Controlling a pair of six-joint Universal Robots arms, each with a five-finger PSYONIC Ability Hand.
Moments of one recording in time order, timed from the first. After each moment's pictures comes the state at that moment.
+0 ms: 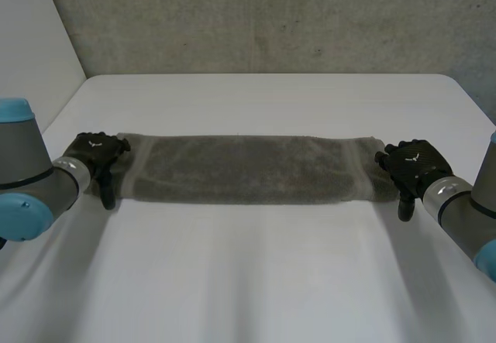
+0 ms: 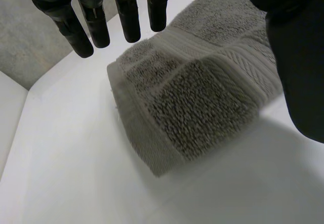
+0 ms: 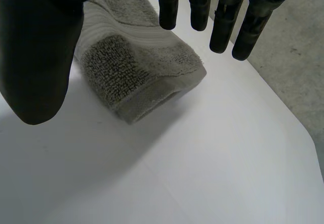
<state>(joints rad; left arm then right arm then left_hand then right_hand) 4.61 -2.23 -1.37 3.16 -1.45 3.65 1.74 -1.09 1.61 -0.13 1.42 2.51 0.30 0.28 0.28 0.29 0.24 0.25 0.25 0.25 0.26 0.06</state>
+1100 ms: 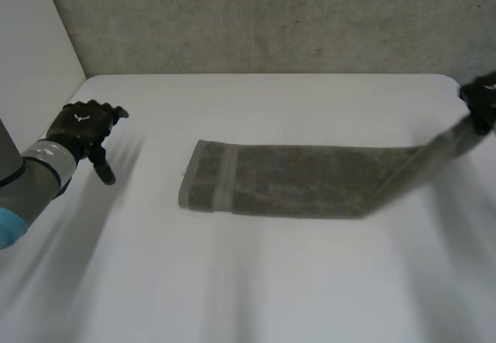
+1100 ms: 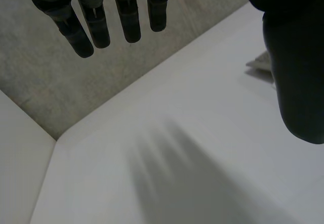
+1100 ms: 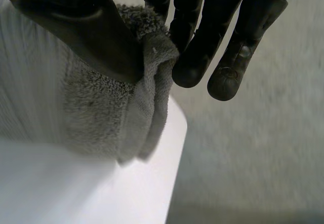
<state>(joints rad) 4.61 -1.98 -1.54 3.29 -1.36 3.51 1.57 -1.04 1.22 -0.04 1.44 2.42 0.30 0.29 0.28 0.29 0.29 1.33 1.30 1.34 1.35 1.16</state>
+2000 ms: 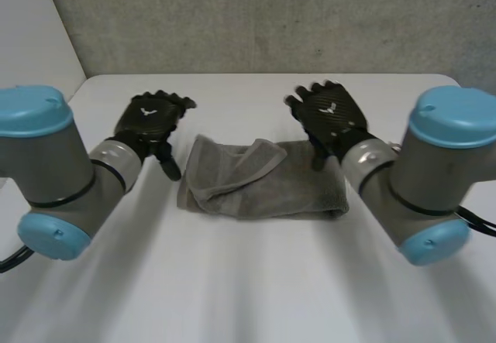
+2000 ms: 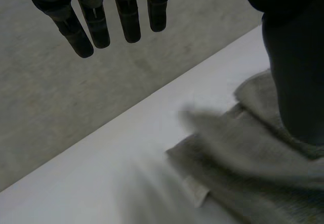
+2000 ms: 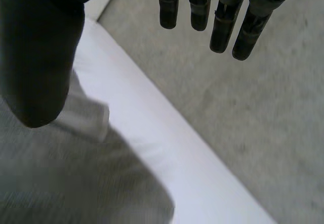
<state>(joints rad) 4.32 -2.00 -1.48 3.33 -1.45 3.38 2.07 -1.09 1.39 -0.21 1.43 2.71 0.30 0.29 0.28 0.29 0.28 0.23 0.25 0.25 0.26 0.06</state>
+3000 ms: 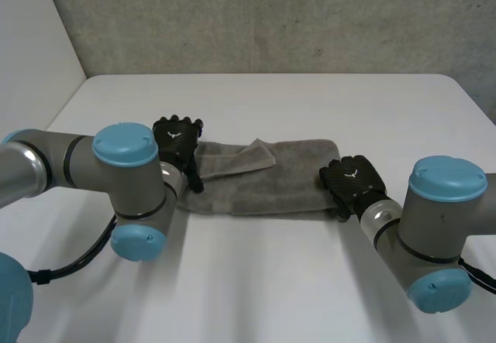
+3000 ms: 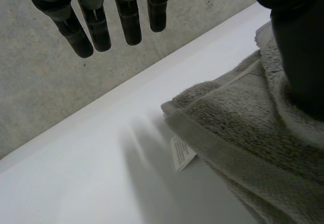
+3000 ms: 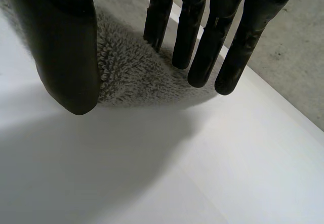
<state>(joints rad) 4.19 -2.35 -1.25 3.42 -1.76 3.36 1.98 -0.97 1.63 -0.35 1.47 2.71 0.31 0.31 0.31 0.29 0.32 0.68 0.67 0.68 0.68 0.51</state>
